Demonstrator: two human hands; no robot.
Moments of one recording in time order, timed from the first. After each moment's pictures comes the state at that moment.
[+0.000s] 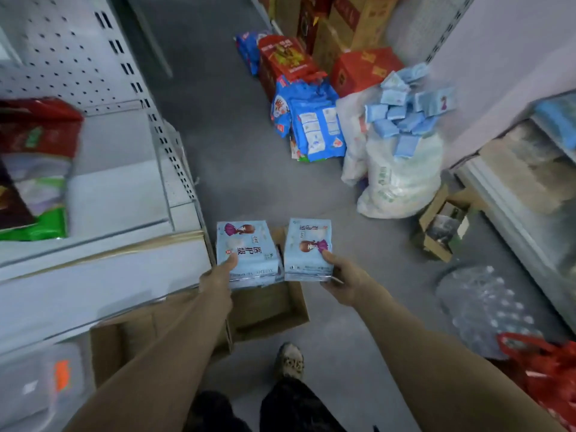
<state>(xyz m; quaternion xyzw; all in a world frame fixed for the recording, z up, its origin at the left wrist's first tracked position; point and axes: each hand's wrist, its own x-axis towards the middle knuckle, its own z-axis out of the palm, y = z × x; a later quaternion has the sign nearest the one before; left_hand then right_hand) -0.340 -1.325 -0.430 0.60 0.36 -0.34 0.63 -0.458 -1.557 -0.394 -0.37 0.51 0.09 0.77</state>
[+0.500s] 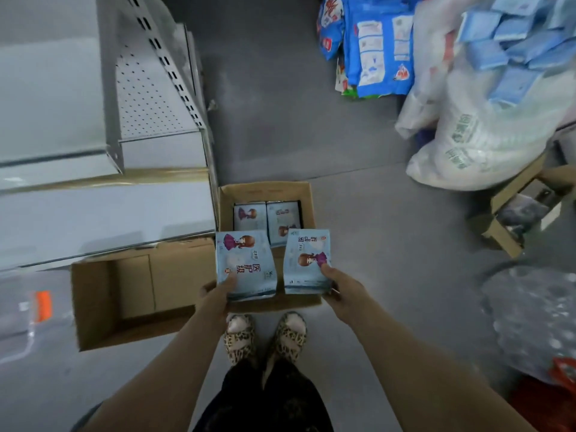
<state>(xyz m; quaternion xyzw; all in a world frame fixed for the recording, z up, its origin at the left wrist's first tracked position) -0.396 -1.310 -0.653 0.54 0.50 -0.35 0.58 -0.455 -1.563 -0.598 -0.34 0.62 0.17 0.69</state>
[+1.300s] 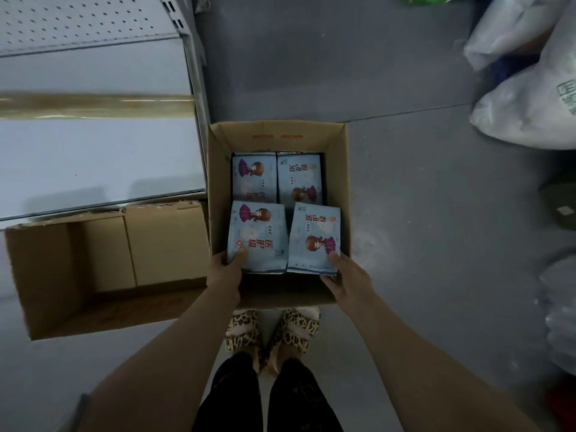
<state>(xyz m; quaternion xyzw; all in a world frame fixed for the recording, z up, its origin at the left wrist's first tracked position) -0.395 -1.320 -0.865 0.62 0.51 -0.34 0.48 -0.456 -1.544 -0.807 -0.29 0.67 0.14 0.67</state>
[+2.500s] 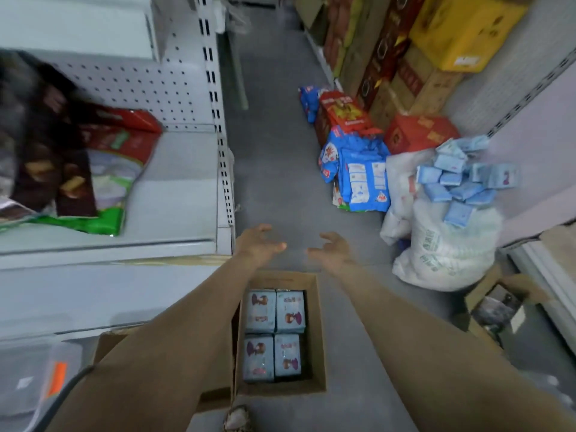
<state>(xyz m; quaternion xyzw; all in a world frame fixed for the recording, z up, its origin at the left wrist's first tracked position) -0.230 -1.345 -0.392 0.84 0.05 -0.27 0.47 -0.292 -1.515 -0.388 -0.77 0.36 0.11 0.51</state>
